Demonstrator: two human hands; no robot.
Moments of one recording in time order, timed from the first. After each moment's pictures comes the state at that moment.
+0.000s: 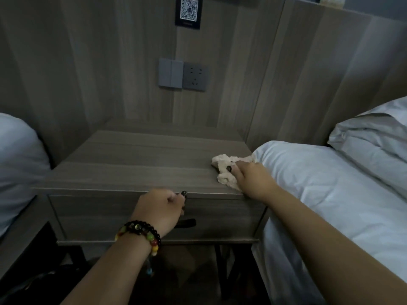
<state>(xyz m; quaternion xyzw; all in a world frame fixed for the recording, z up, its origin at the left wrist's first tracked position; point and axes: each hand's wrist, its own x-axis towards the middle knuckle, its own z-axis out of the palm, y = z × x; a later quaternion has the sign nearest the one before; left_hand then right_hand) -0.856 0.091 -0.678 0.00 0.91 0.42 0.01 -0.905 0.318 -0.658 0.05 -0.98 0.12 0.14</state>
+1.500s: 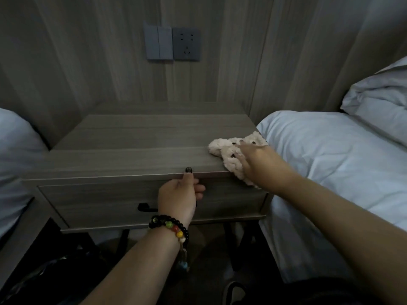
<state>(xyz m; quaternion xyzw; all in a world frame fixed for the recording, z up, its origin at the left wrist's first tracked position) -0.857 0.152 -0.704 -0.17 0.70 0.70 0.01 -0.881 0.326 -0.667 0.10 -0.98 0.07 0.18</state>
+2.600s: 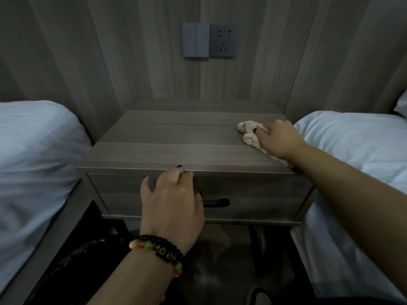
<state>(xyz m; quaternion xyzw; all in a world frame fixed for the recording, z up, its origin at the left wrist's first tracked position) -0.812 0.077 -0.679 0.02 0.99 0.10 -0.13 -0.966 0.313 -0.659 0.04 -0.98 0.13 0.16</state>
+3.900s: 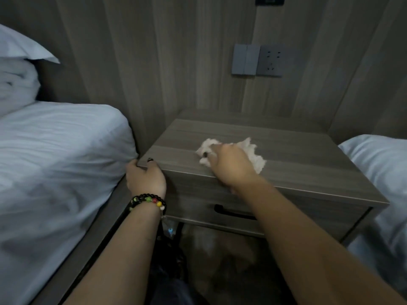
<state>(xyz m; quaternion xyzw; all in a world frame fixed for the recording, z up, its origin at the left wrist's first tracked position) -0.892 -0.053 -0.699 -0.32 0.68 0.58 -0.29 -0.937 0.113 -0.665 0.21 -0.96 0.16 0.13</state>
